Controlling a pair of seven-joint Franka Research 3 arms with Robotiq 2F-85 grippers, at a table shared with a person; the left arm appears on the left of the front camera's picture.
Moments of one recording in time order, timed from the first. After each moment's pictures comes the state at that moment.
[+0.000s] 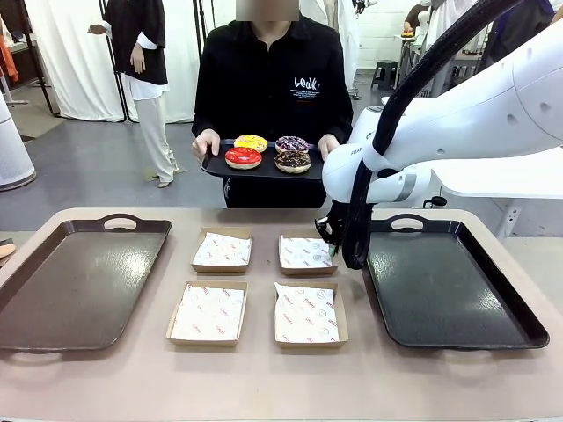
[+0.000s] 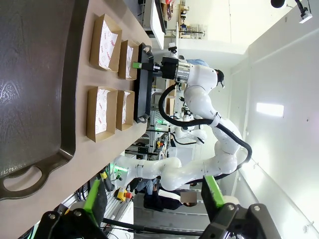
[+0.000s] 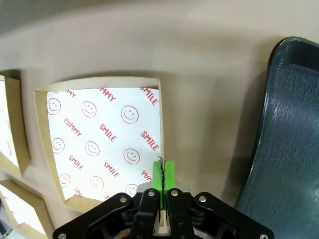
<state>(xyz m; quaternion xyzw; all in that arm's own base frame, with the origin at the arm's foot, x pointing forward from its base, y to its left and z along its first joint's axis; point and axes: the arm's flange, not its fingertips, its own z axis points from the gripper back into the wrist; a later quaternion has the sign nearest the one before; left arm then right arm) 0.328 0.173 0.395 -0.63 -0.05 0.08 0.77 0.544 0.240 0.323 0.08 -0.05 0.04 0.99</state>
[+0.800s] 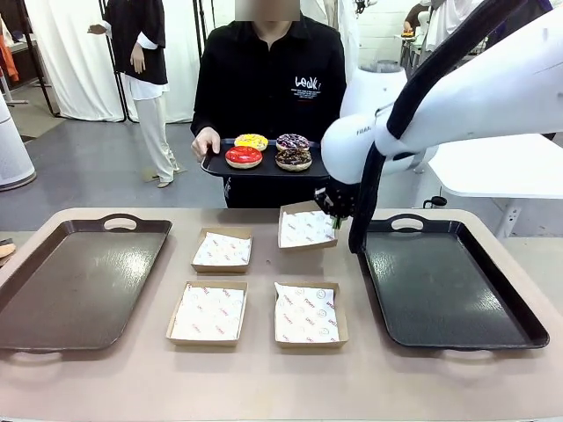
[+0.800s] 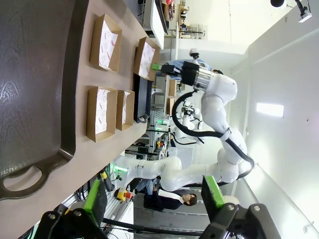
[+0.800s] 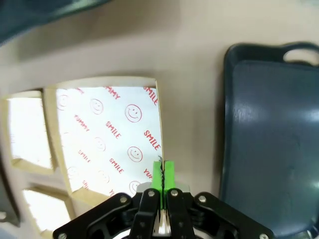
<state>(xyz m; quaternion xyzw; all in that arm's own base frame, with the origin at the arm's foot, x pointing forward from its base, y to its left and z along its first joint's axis) 0.328 0.173 0.395 -0.63 -0.05 0.08 0.77 0.517 0.258 0.414 0.04 -0.10 -0.02 0.99</state>
